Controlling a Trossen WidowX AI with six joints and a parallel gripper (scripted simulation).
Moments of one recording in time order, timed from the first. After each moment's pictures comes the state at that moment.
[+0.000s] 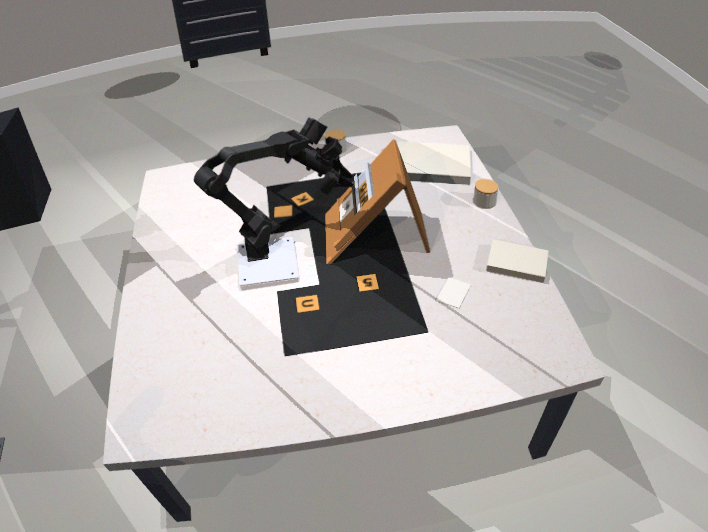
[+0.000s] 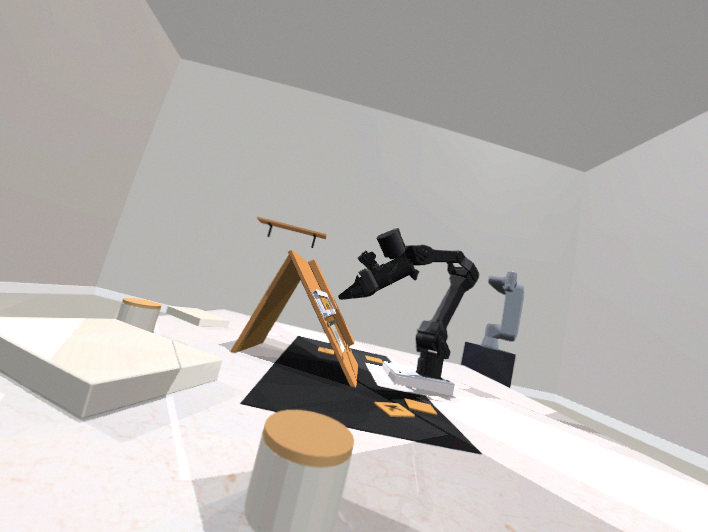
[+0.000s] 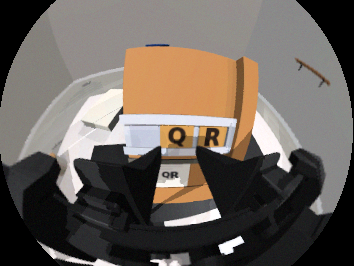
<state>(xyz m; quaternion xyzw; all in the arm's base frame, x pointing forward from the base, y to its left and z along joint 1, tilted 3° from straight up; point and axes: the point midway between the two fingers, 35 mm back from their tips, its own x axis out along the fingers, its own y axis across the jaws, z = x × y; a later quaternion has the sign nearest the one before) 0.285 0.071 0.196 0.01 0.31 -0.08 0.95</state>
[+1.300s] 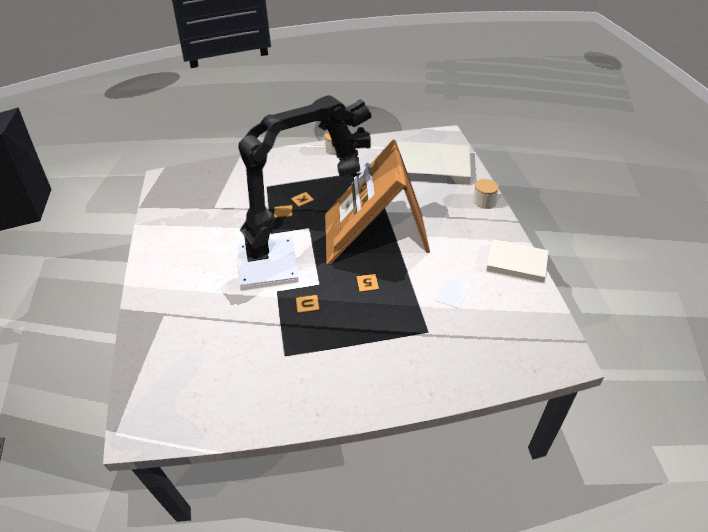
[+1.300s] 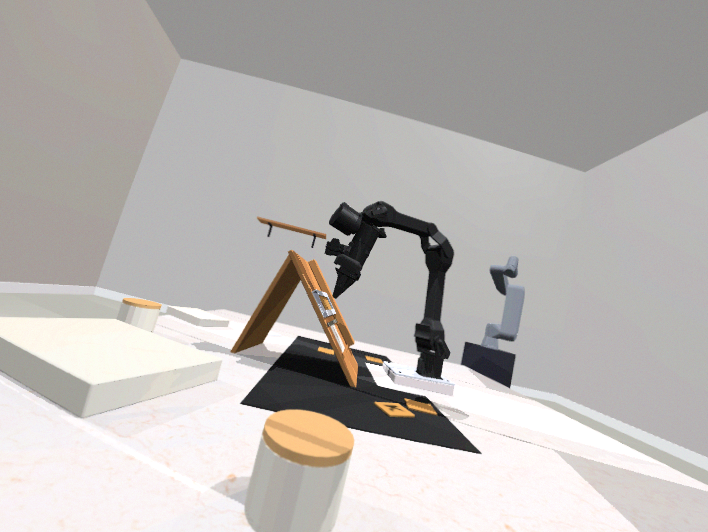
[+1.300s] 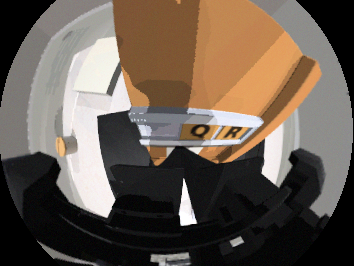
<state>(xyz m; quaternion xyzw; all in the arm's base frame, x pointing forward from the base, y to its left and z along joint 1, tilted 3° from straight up) 0.317 0.098 0.206 0.03 0.59 -0.07 0.80</state>
